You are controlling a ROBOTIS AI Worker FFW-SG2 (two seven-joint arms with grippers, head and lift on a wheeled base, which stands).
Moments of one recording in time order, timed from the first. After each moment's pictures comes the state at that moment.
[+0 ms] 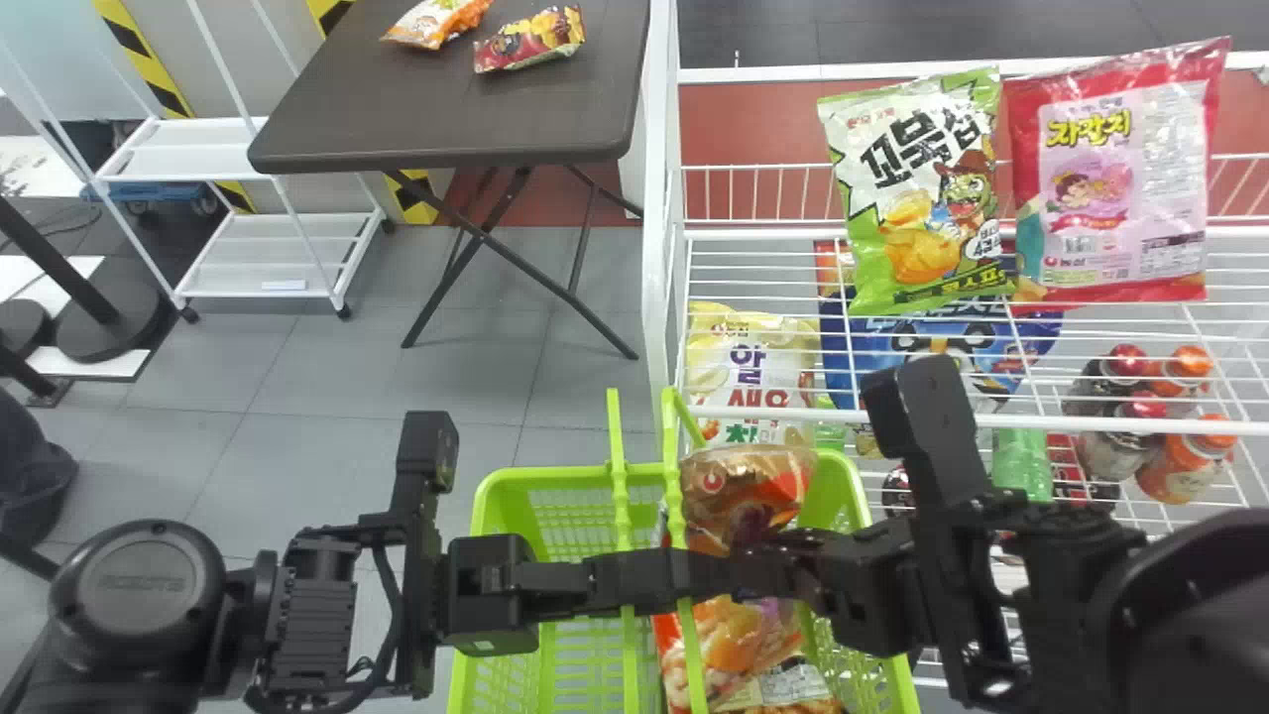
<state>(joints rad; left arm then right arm) 0.16 0.25 0.23 -1.82 1.23 1.57 -0.53 0.18 -0.10 0.30 -2.27 -0.25 1.39 0.23</state>
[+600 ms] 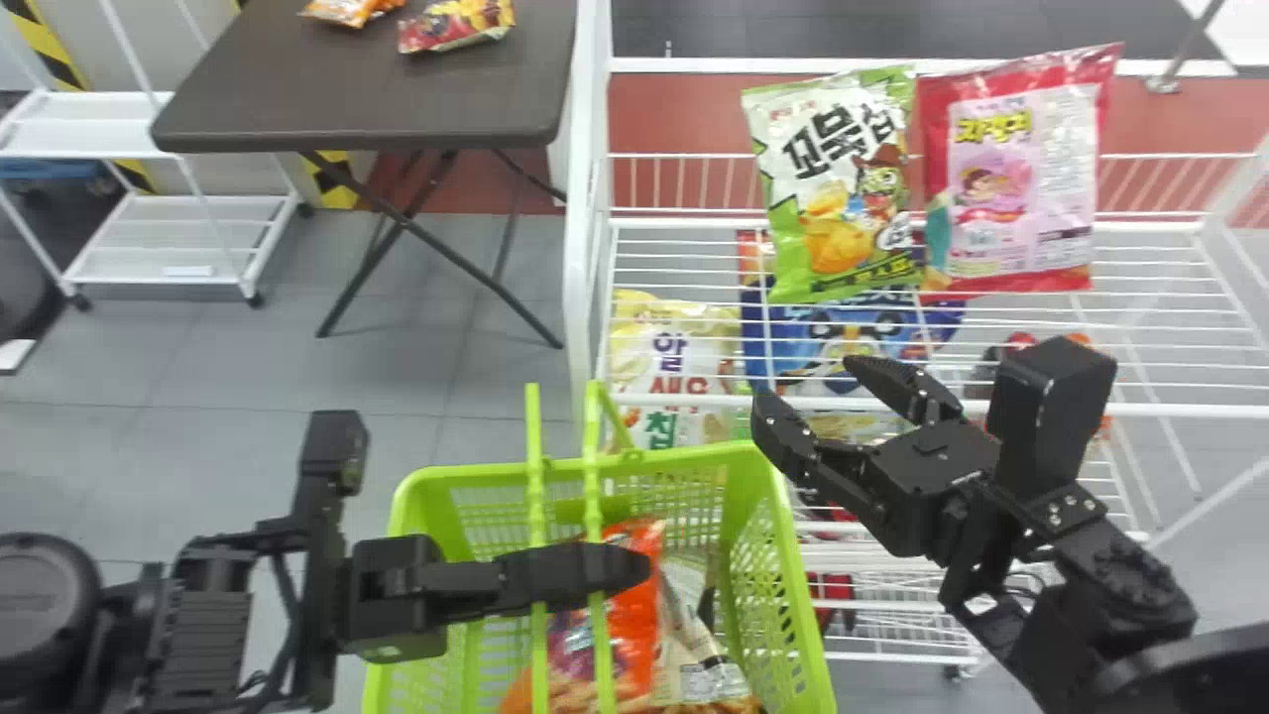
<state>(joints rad) 0.17 0.25 0.23 -1.81 1.23 1.57 -0.54 0.43 -0.12 0.11 -2.16 -0.12 0.44 0.26</state>
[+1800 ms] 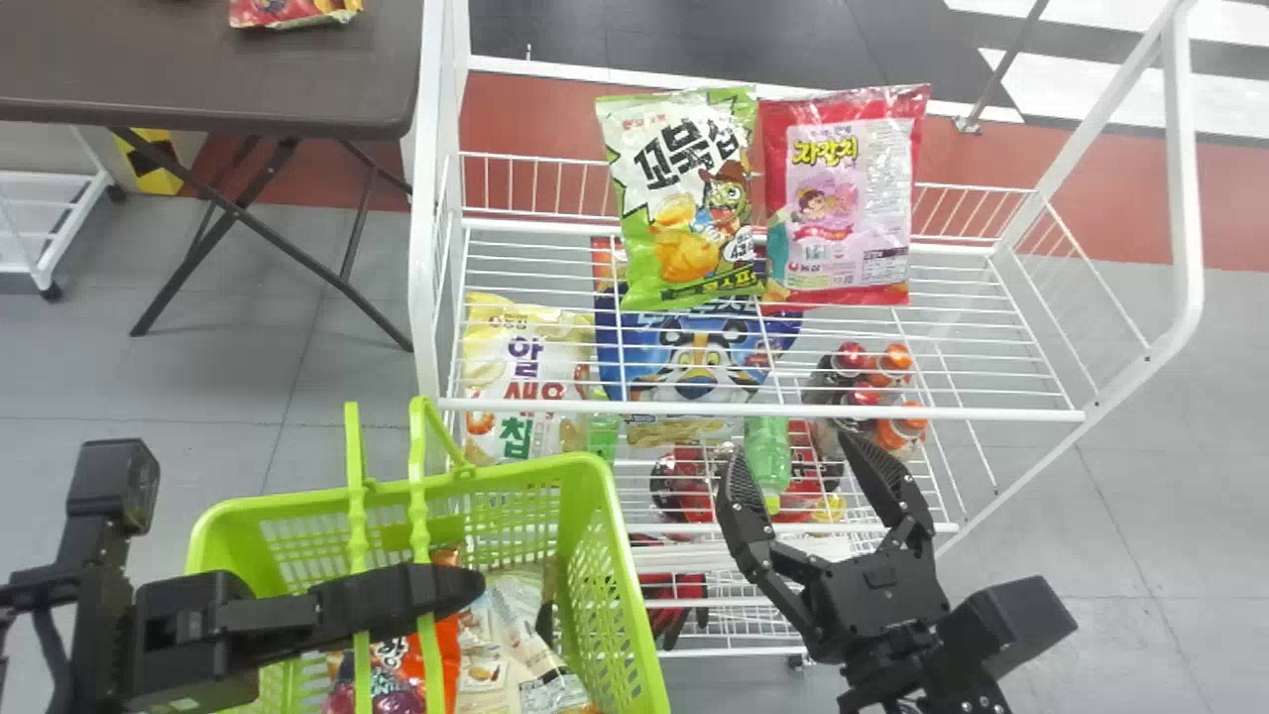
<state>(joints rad) 0.21 0.23 0.27 -1.82 1.23 1.57 -0.55 0.63 0.00 -0.02 -1.88 -0.09 -0.31 0.24</state>
